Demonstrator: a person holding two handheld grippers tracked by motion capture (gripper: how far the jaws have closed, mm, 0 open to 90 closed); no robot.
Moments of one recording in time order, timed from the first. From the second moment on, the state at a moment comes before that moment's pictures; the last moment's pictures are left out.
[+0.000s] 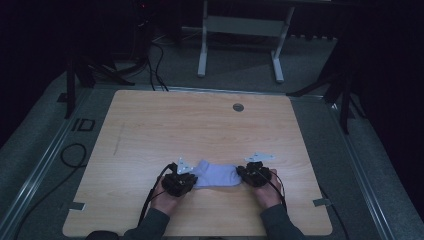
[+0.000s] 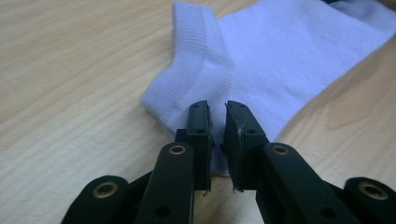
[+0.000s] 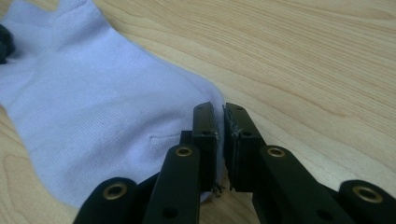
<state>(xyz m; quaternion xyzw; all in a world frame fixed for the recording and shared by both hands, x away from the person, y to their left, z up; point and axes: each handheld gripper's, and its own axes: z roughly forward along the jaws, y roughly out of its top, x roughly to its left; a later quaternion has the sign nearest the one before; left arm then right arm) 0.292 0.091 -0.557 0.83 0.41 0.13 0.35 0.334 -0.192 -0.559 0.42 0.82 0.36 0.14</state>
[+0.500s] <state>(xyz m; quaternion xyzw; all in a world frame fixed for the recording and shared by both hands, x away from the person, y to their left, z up) 0.294 0.107 -0.547 0.80 0.43 0.14 0.39 0.332 -0.198 -0.555 0.43 0.81 0.38 0.15</state>
